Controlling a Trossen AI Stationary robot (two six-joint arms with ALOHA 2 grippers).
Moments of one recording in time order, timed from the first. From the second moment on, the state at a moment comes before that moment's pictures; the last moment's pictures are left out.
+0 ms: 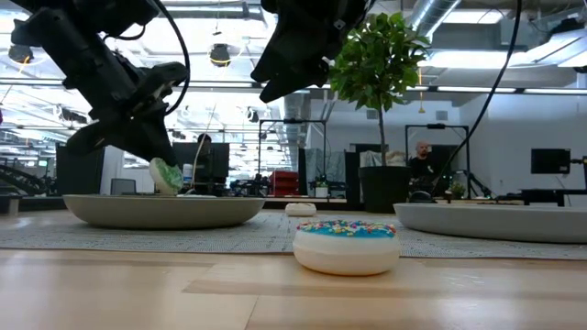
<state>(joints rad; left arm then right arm) -0.20 1.18 0.52 -0.27 -0.47 -1.26 0.15 1.87 1.48 -0.46 0.03 0.11</state>
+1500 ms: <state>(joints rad) -0.20 1.23 0.52 -0.34 -0.42 -1.19 0.15 1.87 1.48 -0.50 0.03 0.11</state>
